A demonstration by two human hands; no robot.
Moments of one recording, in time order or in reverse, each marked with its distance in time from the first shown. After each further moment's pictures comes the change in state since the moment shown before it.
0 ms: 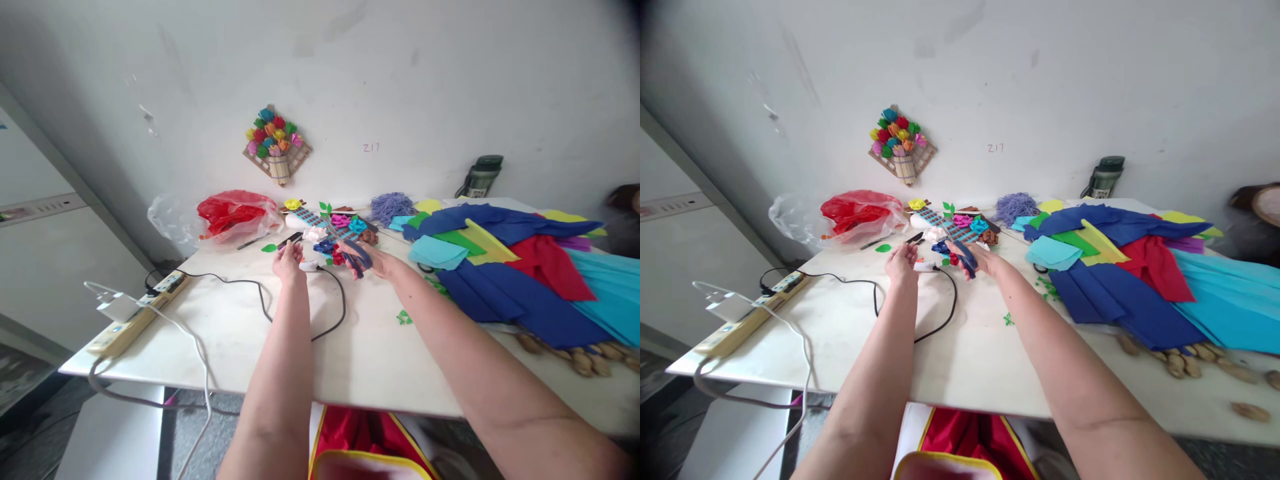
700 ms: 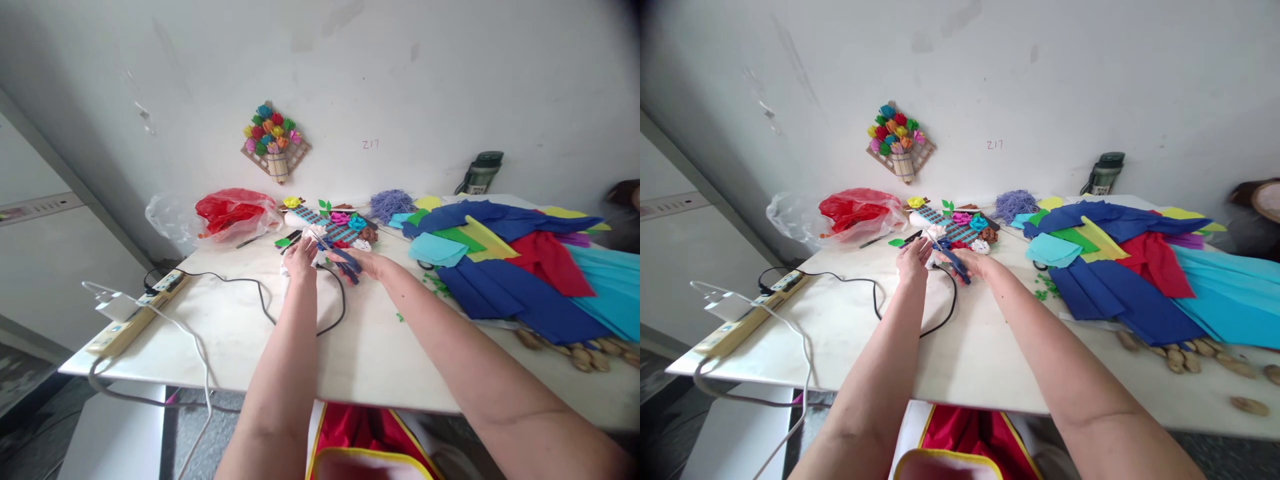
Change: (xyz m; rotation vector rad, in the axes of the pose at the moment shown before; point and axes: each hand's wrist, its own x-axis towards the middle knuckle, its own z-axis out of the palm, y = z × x) left_hand -0.017 -0.013 0.009 0.058 -0.161 -0.063; right_hand 0.010 0.004 0.017 -0.086 -0.071 0.099
